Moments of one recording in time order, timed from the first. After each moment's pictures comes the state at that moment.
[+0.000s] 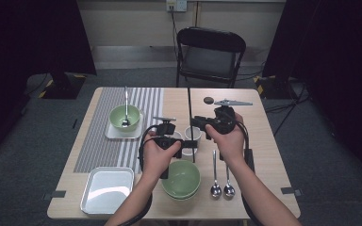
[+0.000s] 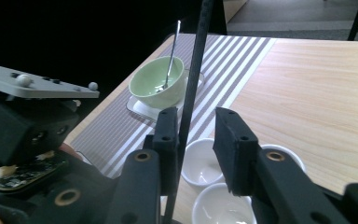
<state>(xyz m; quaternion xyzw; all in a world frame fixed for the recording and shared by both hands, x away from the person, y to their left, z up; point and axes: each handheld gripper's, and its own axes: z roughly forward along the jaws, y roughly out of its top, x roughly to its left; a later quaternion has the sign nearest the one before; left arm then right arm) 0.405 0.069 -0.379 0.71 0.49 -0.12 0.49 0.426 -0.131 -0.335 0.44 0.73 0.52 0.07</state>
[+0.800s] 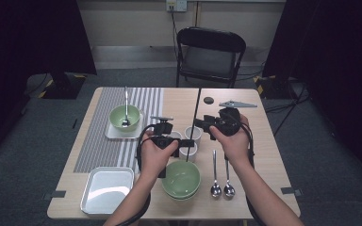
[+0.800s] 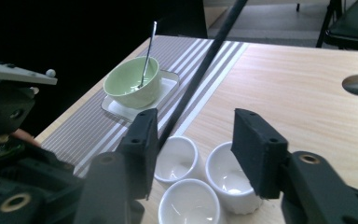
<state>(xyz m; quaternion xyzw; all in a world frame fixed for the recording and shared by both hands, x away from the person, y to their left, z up) 0.408 0.078 -0.378 0.71 0.49 -0.11 0.48 0.427 -0.145 -0.342 0.45 0.73 0.51 0.11</state>
